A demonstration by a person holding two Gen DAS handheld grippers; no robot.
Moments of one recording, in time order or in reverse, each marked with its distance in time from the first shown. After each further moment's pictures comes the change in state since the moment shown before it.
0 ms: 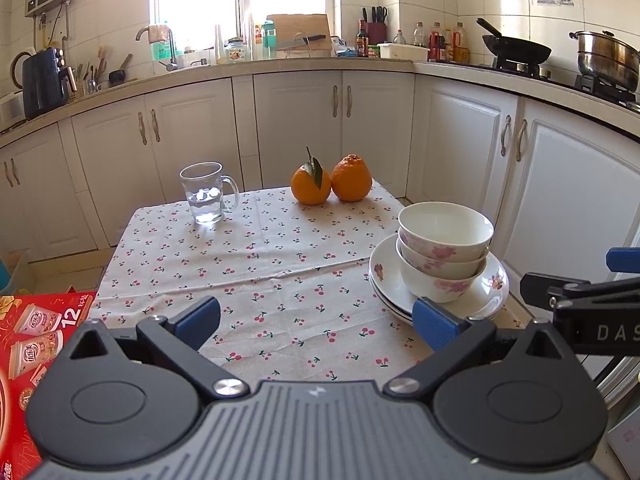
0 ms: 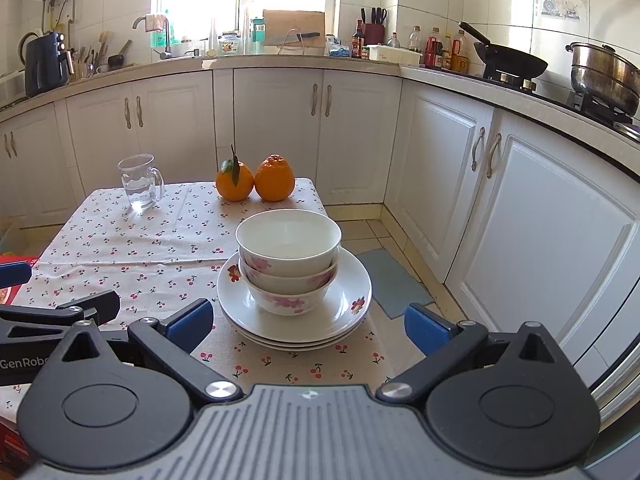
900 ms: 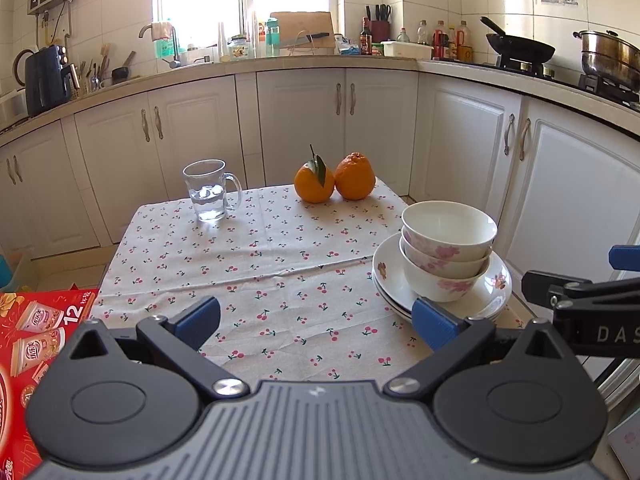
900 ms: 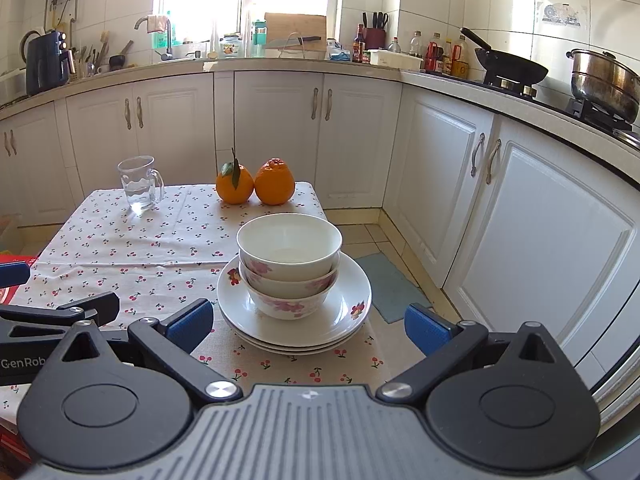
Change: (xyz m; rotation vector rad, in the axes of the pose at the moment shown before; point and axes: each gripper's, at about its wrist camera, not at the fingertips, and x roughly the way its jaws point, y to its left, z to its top) left arm -0.001 0.001 0.001 -0.008 0.009 0.007; right arm -0.001 0.002 0.000 -0.009 -0.010 -0.007
